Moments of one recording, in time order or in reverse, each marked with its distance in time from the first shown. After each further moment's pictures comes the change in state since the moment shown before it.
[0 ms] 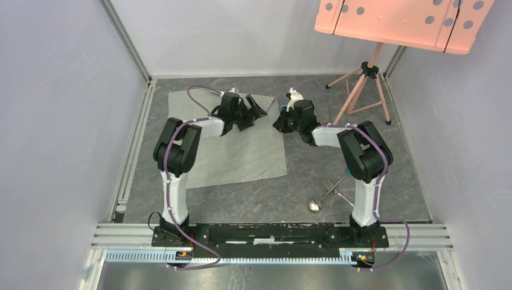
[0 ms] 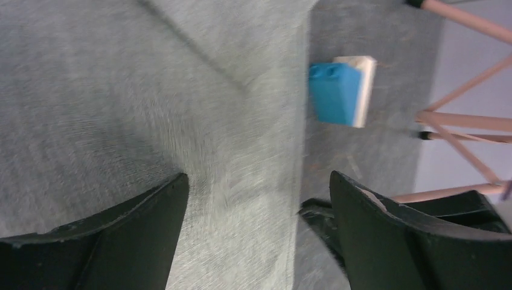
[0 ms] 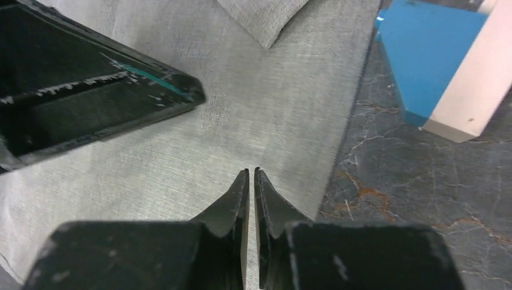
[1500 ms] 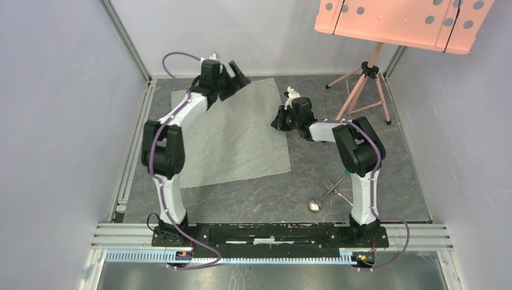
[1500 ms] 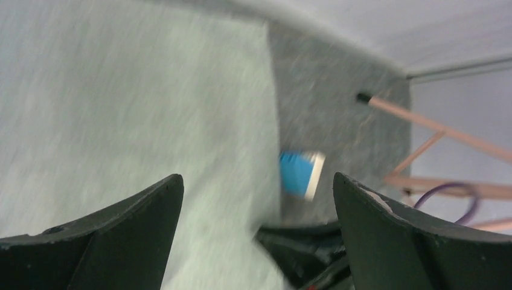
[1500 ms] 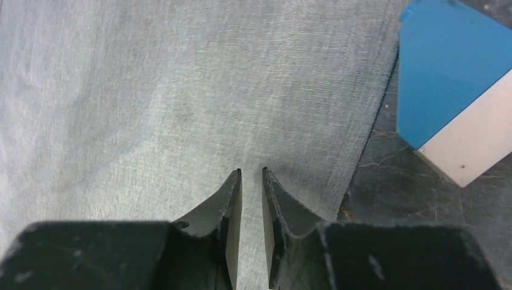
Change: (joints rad) left arm 0.099 0.031 0.451 -0.245 -0.041 0.130; right arm -0.026 0.118 0.108 -0.032 -0.056 0.024
